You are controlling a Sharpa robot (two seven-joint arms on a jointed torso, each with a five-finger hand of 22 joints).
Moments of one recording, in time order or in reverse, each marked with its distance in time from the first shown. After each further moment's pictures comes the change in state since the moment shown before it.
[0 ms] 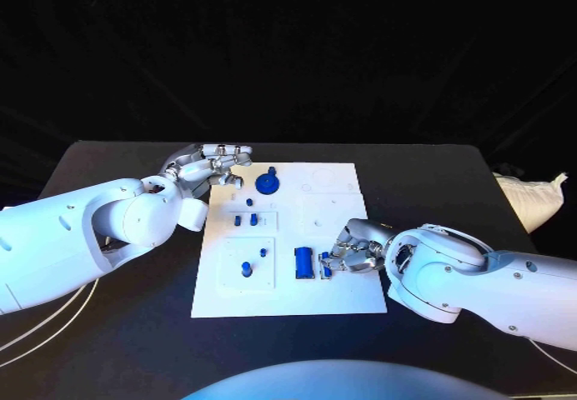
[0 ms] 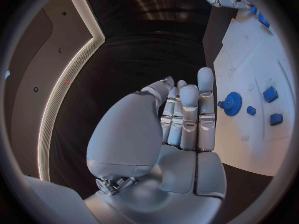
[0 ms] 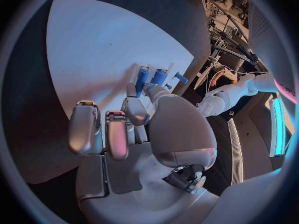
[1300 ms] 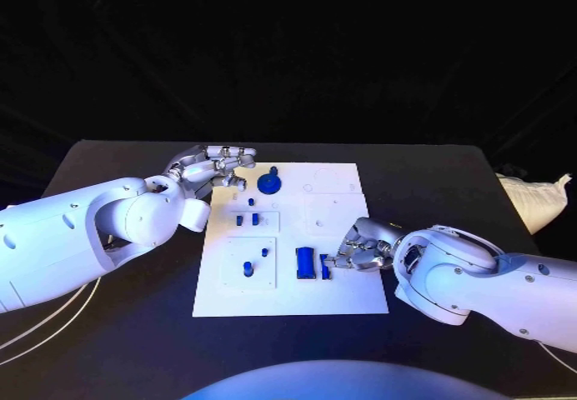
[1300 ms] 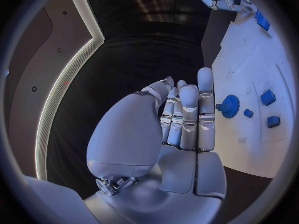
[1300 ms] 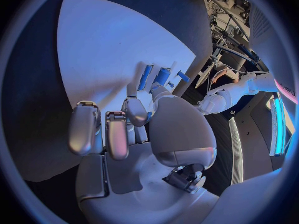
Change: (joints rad) left arm 0.000 0.000 0.000 -0.002 -0.004 0.020 -0.019; left_hand 0.000 0.000 0.000 0.000 0.000 0.000 0.000 0.000 0.000 0.000 0.000 0.004 0.000 0.000 0.000 0.000 -0.003 0.000 0.000 0.000 0.000 0.000; right arm -0.001 -0.032 0.000 0.006 -0.003 -0.032 0.009; right_hand -0.027 0.020 -0.146 0.069 -0.271 0.008 -0.001 0.000 0.015 0.004 -0.003 0.006 0.013 0.000 0.000 0.000 0.000 0.000 0.003 -0.003 0.000 0.005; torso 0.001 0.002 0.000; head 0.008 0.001
